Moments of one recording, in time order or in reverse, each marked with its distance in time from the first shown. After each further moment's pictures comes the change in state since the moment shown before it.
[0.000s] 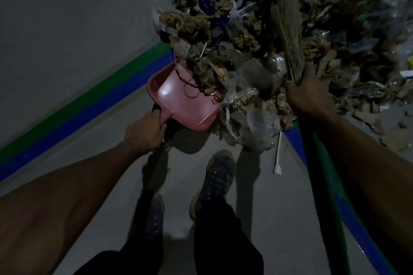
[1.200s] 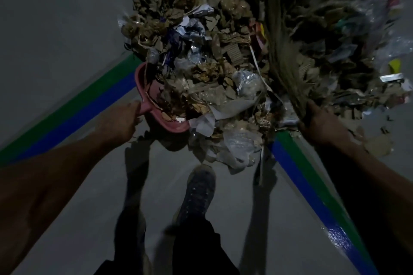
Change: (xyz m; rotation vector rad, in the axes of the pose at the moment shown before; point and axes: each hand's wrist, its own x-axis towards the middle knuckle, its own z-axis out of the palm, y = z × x) left_hand 0.061 0.032 -0.047 0.194 0.081 0.092; right_hand 0.051 0.110 -0.032 -0.273 -0.233 -0.063
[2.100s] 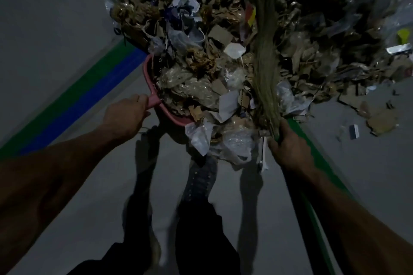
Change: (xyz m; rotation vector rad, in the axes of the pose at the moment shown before) left_hand -0.006 0.019 0.012 0.177 -0.052 0.138; right_hand -0.071 -0.018 0.079 0.208 -0.110 0.133
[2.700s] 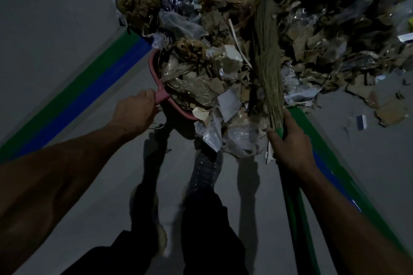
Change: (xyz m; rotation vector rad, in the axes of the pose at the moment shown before) left_hand -0.014 0.004 0.020 -0.030 0.090 -0.003; right_hand -0.029 -0.006 0.019 0.230 0.118 -0.063
